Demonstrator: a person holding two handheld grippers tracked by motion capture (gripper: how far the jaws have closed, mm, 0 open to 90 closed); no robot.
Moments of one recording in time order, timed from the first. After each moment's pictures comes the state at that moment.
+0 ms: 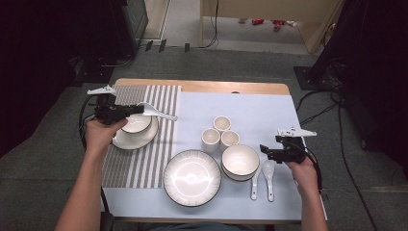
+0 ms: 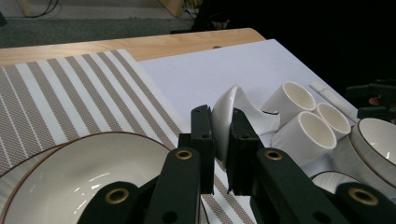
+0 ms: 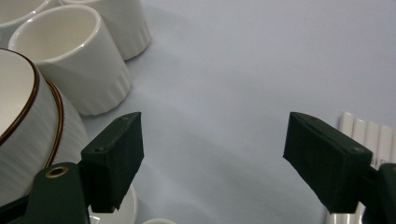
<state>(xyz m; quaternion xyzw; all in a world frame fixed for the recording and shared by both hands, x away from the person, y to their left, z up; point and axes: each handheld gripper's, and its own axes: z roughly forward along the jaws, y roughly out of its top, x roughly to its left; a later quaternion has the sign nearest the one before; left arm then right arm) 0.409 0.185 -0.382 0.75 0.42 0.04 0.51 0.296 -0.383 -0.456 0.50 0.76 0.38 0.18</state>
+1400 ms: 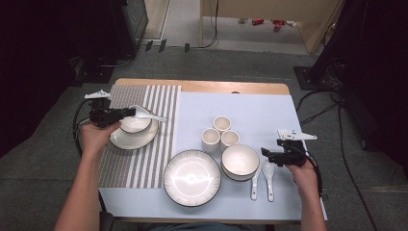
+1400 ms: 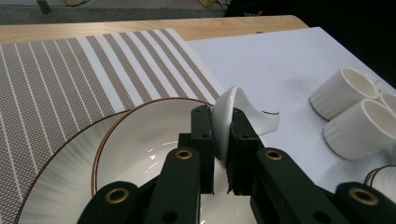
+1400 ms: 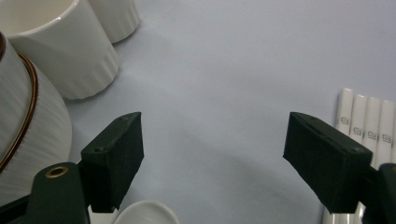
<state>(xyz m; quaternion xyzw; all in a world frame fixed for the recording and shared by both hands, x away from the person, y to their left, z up) 0.418 0.212 -0.412 0.75 0.45 0.07 0.48 0.292 -0.388 -0.470 0.51 0.76 0.38 0.17</state>
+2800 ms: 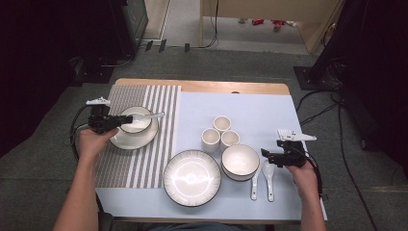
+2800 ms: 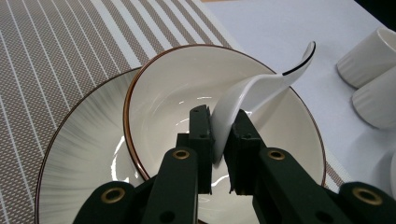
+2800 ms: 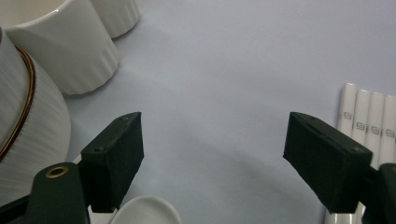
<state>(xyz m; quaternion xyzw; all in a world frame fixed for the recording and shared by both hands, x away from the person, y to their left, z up) 0.417 0.224 -0.437 0.77 0.46 0.07 0.43 0.290 -0.388 -0.473 0.51 0.76 0.37 0.17</state>
